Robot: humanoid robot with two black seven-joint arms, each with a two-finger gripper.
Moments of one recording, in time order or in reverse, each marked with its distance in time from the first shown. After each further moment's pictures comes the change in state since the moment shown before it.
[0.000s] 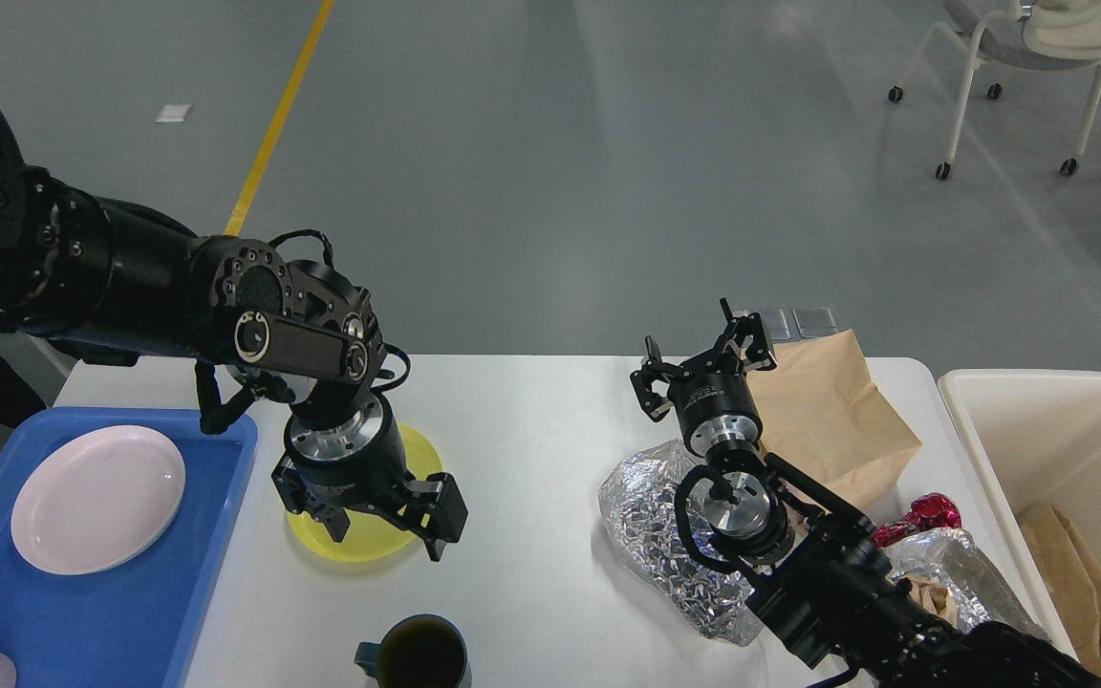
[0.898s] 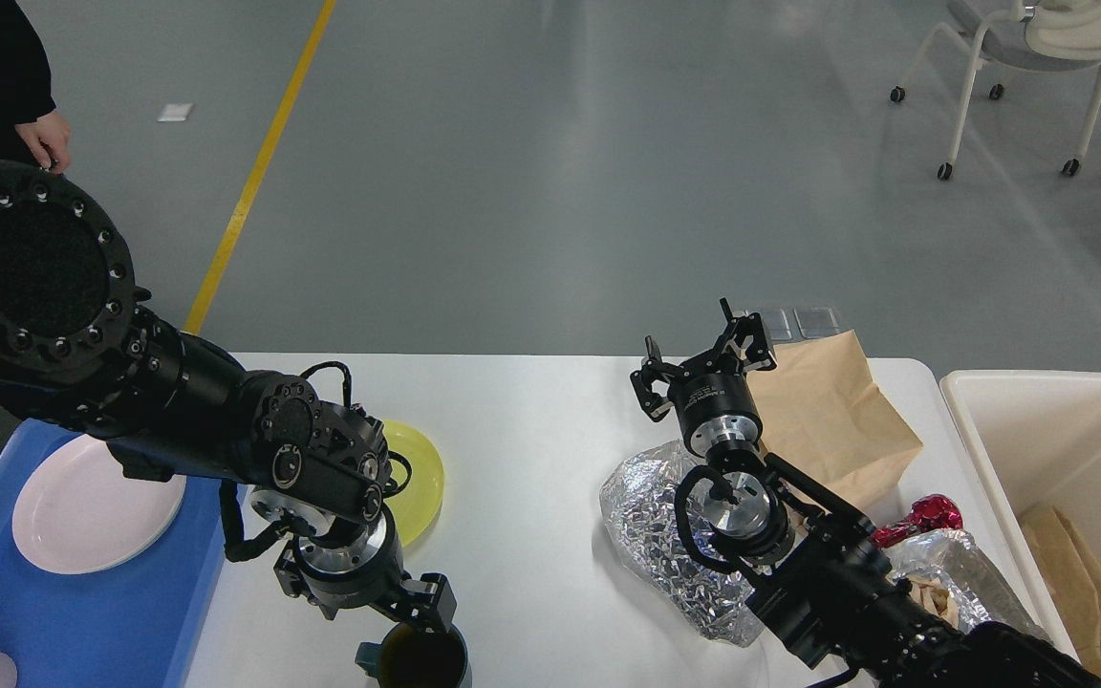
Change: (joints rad) left arm 0.202 -0.061 -0.015 -0.029 0.014 0.272 0.105; right arm 0.000 0.000 0.000 0.000 0.000 0.000 0.000
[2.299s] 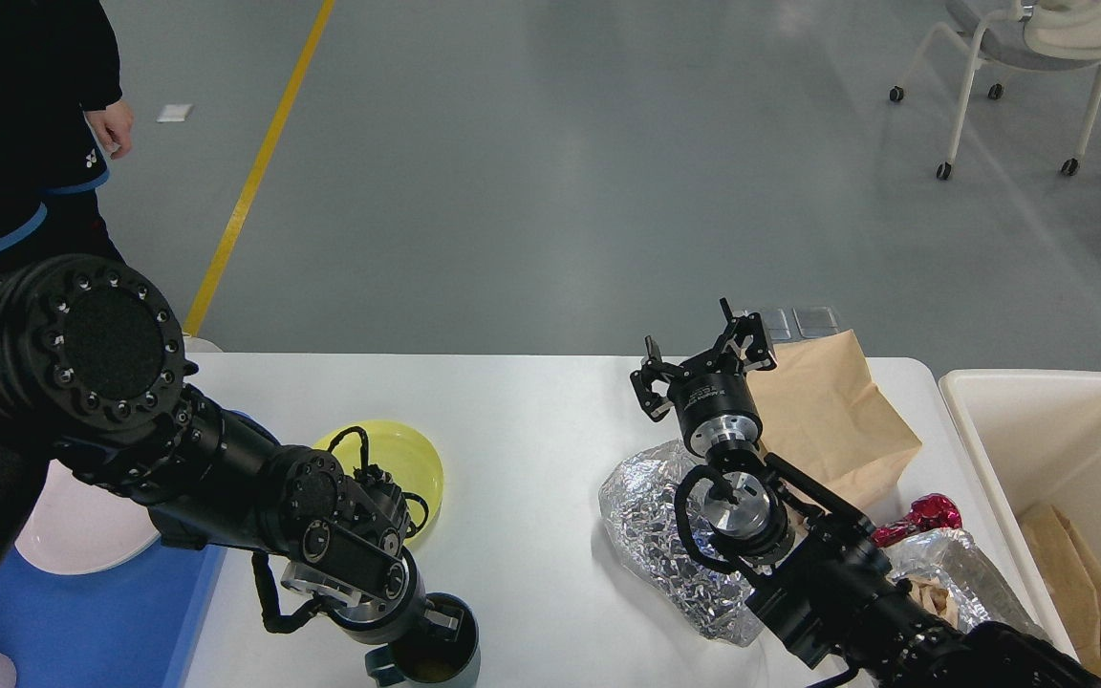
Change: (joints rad) left arm 0.171 -0.040 -0.050 0.039 0.053 0.260 0.079; right arm 0.000 0.000 0.000 0.000 0.000 0.000 0.000
